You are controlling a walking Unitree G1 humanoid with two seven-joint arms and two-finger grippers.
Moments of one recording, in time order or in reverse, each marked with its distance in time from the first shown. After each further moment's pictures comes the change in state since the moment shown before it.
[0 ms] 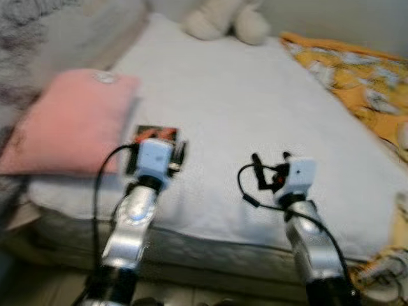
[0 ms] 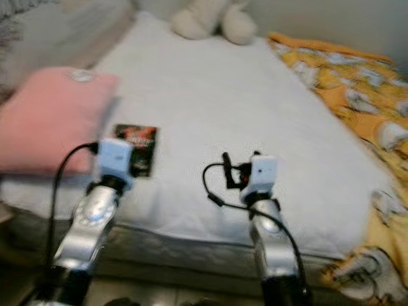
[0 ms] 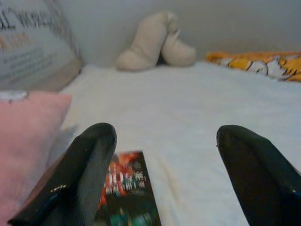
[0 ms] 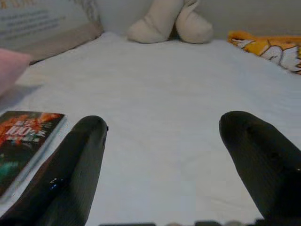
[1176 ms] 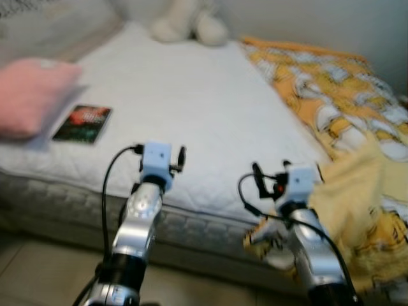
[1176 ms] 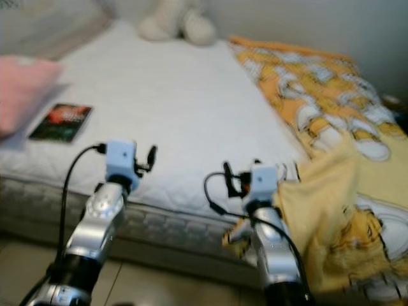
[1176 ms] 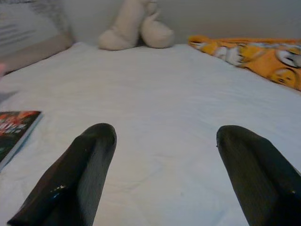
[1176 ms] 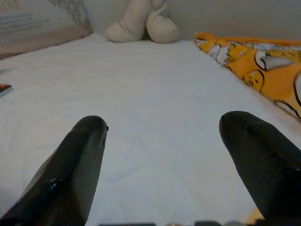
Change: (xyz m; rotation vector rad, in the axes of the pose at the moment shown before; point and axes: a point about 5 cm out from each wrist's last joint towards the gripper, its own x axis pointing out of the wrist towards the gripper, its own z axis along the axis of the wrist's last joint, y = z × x) left arm 0.018 -0.006 -0.013 -0.060 0.129 0.044; right arm -0.007 -0.006 -0.010 -0.018 0.014 -0.014
